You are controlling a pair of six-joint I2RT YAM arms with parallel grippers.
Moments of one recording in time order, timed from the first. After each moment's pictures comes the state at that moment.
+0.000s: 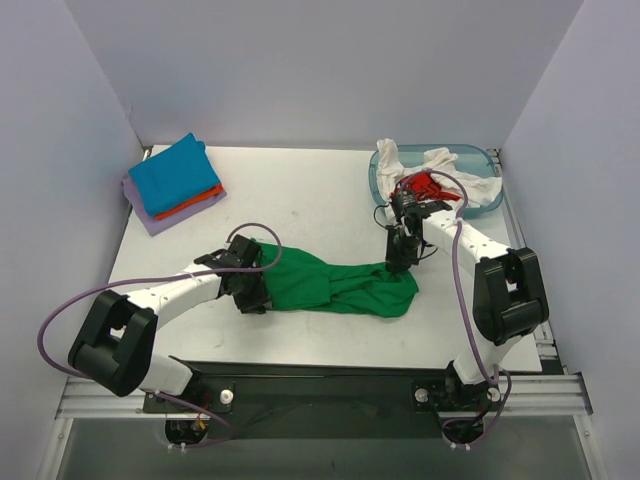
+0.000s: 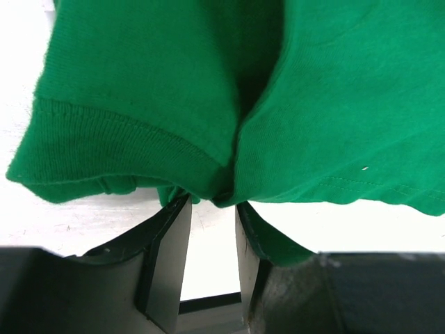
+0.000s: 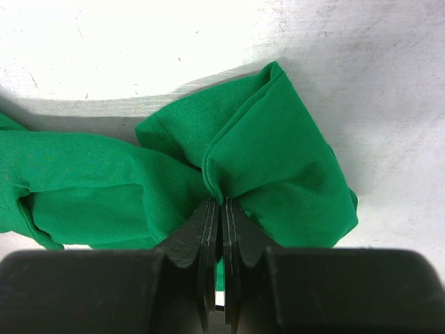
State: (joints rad) left arm -0.50 1.41 0.73 -0.52 0.08 -0.83; right arm 0.34 1.69 1.15 -0.79 -0.06 0.45
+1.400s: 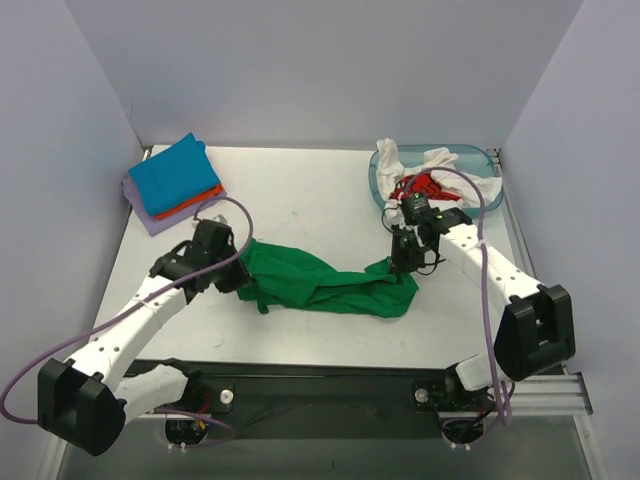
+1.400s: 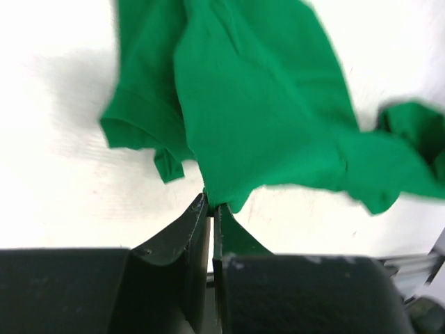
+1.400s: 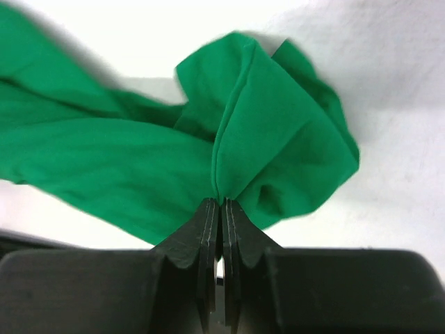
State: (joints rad) left arm -0.45 1.11 0.85 -0.70 0.02 -0.83; right arm 0.36 1.50 1.10 -0.82 -0.08 0.44
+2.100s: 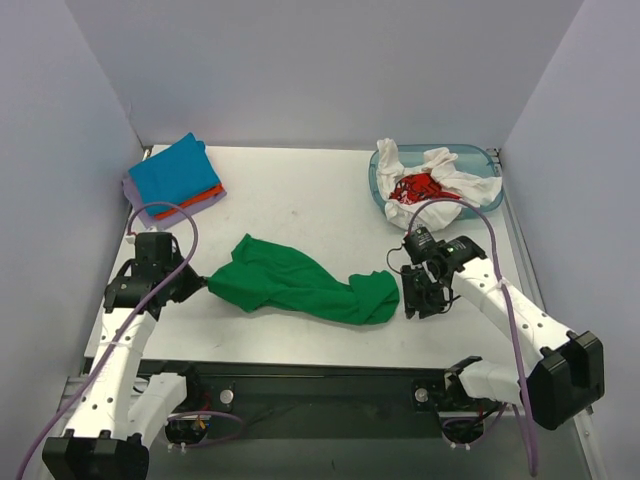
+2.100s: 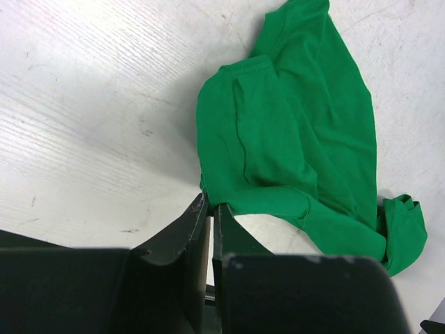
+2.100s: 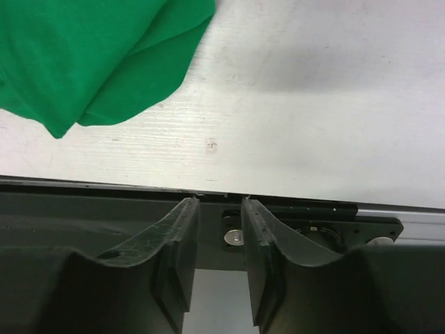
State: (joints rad) left arm -0.05 0.85 0.84 -0.89 -0.02 -0.72; right arm 0.49 1.20 0.93 -1.13 0.04 0.43
